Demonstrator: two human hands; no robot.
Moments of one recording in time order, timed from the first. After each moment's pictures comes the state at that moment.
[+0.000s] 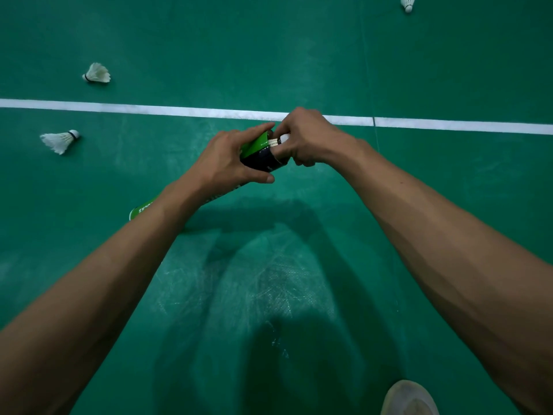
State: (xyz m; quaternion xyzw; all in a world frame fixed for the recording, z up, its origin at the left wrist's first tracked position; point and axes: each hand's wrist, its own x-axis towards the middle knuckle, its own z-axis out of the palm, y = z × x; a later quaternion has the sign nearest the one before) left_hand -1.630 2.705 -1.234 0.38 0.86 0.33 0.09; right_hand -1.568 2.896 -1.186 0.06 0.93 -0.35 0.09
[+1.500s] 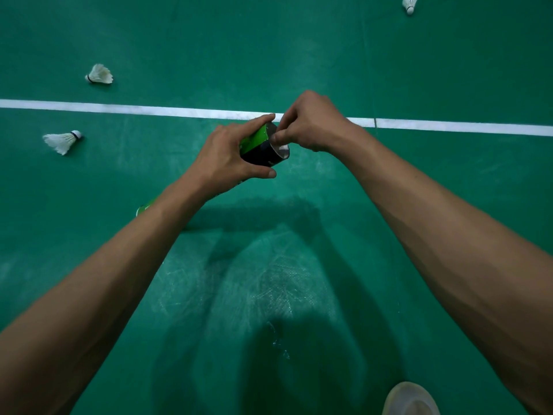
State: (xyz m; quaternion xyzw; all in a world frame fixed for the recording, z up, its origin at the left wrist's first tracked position) left_hand -1.625 2.705 -1.222 0.36 0.86 0.35 0.05; right_hand -1.573 2.896 -1.167 0.12 0.93 -0.34 0.02
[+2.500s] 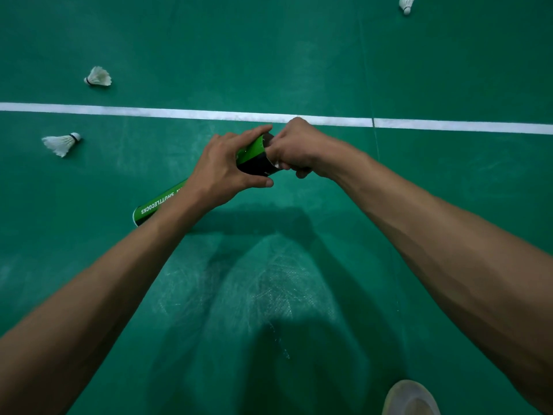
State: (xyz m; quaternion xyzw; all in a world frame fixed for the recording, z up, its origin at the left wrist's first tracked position) left_hand -1.612 2.697 -1.232 0.37 0.87 0.34 0.01; right_hand -1.560 2.872 -1.180 0.18 0.85 -0.47 0.13
